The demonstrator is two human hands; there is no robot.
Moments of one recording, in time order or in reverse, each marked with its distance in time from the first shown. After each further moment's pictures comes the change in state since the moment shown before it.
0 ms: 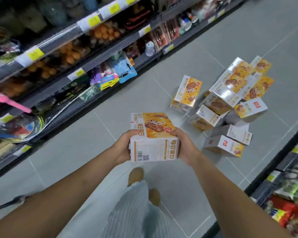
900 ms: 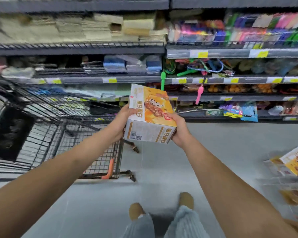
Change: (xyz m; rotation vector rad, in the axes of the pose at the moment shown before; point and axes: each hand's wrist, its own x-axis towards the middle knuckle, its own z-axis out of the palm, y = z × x) left_hand -0.512 -0.168 -0.492 -0.302 0.503 0.736; right_hand -0.260 0.229 0.617 -0.246 -0.486 -0.085
